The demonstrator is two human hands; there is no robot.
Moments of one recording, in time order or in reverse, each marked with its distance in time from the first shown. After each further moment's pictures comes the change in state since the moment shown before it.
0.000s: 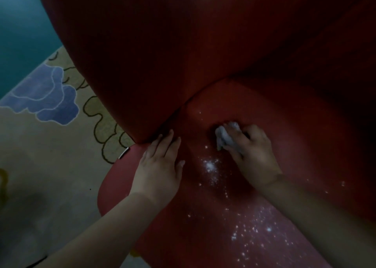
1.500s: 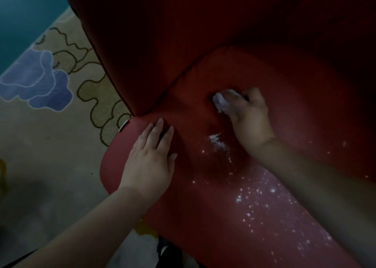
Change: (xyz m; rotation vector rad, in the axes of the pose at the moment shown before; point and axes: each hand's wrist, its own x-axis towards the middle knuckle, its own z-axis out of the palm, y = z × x) left_hand -0.047 -0.026 0.012 0.108 -0.006 0.047; right_hand 0.002 -0.020 0.018 -0.008 0.154 0.138
